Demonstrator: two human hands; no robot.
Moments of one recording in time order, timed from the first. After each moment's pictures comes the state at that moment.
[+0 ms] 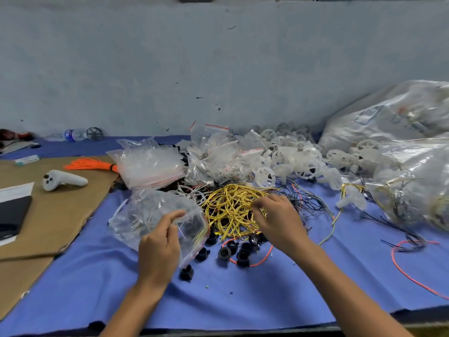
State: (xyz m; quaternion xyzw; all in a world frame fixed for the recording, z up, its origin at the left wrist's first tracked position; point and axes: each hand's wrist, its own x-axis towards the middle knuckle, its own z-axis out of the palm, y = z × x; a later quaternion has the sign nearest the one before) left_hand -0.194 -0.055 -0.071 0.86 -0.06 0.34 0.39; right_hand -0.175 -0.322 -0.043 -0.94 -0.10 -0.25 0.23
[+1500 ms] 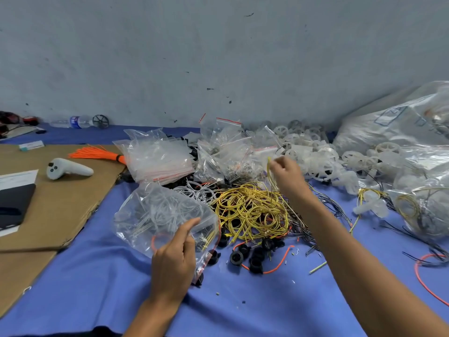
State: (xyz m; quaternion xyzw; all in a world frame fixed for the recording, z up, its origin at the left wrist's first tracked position) left_hand -0.198 -0.058 -0.100 0.87 -0.07 0.33 0.36; right_hand -0.077 -0.318 0.000 -0.84 0.02 -0.15 0.53
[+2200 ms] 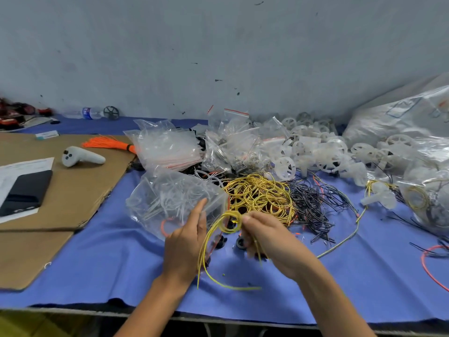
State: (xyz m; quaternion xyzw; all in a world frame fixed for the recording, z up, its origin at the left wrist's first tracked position) left_hand -0.208 -0.068 -0.084 0.90 -0.06 0.27 0.35; right_hand -0.213 -0.254 -0.043 -0.71 -0.05 0.11 0.70
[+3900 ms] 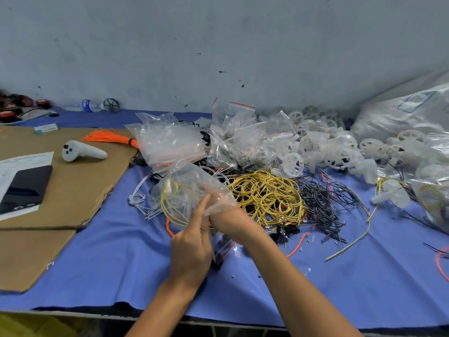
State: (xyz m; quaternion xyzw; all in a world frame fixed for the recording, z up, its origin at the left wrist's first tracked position) left_hand -0.204 -0.063 -0.094 0.84 -0.08 0.35 0.41; right_hand -0.153 -0.172 -0.026 -0.88 -0.22 0.08 0.41
